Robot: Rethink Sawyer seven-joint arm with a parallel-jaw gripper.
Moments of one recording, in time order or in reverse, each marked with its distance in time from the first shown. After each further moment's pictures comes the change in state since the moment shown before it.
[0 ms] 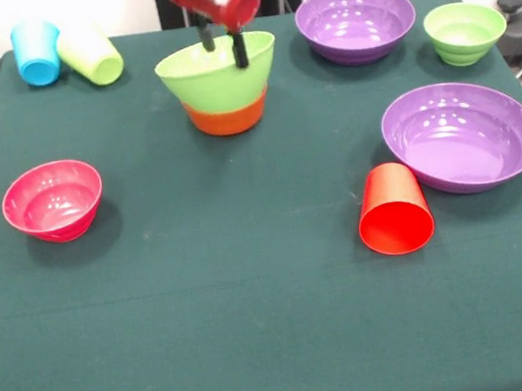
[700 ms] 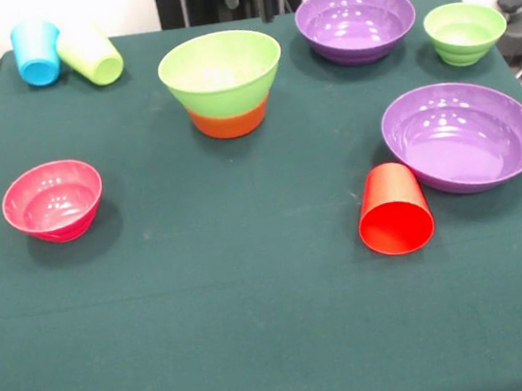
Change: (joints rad) arm 0.041 -0.100 0.000 0.110 0.000 0.000 0.000
